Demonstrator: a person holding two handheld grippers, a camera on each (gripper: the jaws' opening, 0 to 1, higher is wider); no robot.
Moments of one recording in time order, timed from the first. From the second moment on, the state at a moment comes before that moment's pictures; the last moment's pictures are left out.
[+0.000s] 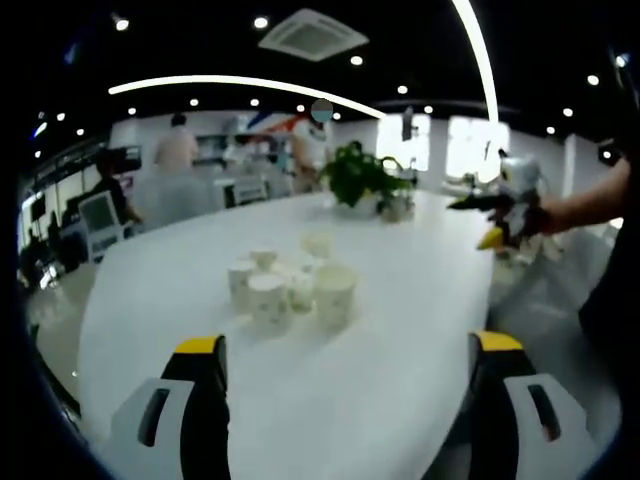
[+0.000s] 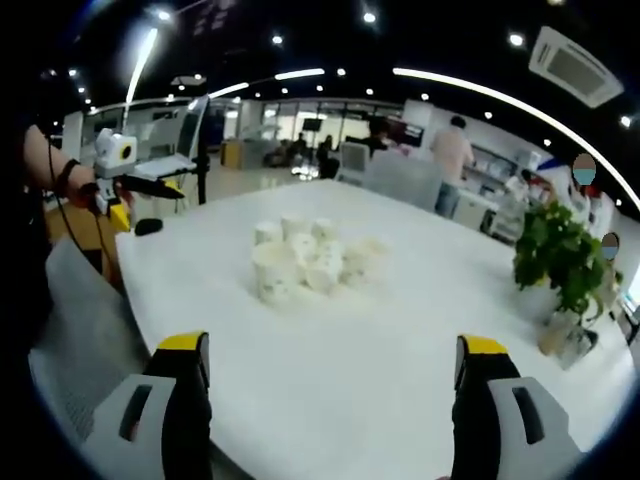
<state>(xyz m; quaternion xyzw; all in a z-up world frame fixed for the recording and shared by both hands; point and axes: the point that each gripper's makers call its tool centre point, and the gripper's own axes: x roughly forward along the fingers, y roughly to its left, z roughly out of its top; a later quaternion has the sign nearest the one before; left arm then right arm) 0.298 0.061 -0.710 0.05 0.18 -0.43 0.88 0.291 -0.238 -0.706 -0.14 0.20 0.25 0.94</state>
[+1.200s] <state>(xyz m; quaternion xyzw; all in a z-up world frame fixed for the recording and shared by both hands) 0.295 0.063 -0.712 0.05 0.19 -0.43 0.88 0.292 -0.231 -0.711 -0.14 0.21 0.27 0.93</state>
